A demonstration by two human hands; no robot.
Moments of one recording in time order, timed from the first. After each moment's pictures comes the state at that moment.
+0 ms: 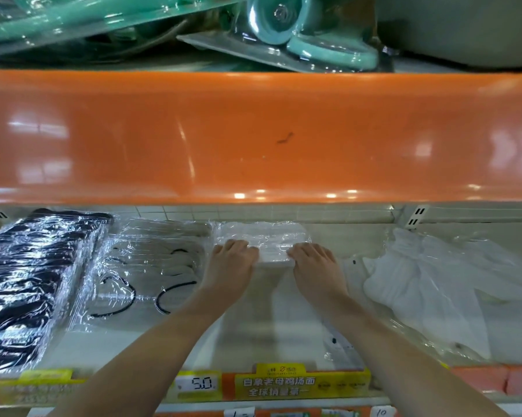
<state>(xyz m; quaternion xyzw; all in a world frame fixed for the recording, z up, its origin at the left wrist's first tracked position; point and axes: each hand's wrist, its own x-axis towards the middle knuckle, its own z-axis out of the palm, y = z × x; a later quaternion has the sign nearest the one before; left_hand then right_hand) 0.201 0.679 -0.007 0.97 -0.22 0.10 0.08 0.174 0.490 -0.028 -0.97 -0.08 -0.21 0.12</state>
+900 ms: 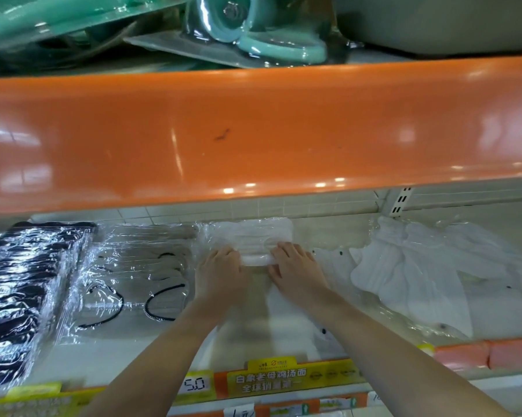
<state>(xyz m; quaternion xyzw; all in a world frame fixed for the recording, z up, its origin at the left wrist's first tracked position) 0.192 0.668 -0.014 0.98 -0.11 0.06 0.13 0.166 0.501 -0.021 -0.99 -0.08 -0.08 0.13</state>
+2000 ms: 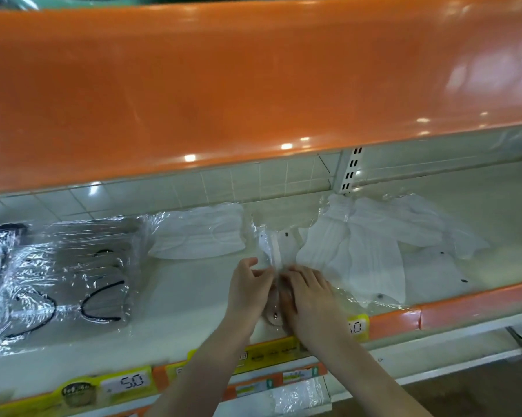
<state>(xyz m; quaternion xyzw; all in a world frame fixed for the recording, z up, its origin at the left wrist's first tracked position) 0.108 0.537 0.007 0.81 0.07 -0.16 0.56 0.047 0.430 -0.026 -0.96 0.02 -0.17 0.20</state>
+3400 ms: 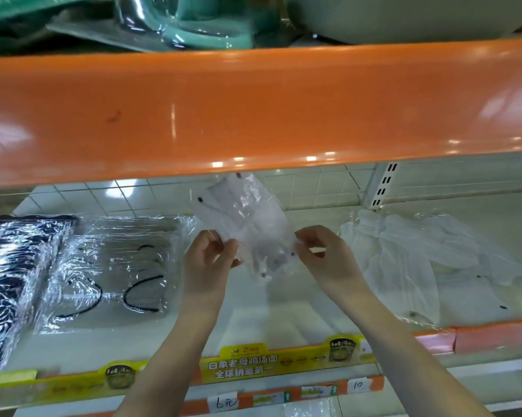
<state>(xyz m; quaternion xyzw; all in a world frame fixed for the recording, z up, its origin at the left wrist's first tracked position) 0.118 0.626 0.057 0.69 0.03 0.08 0.72 0.097 0.449 0.059 -0.86 0.08 -0.10 0.49</state>
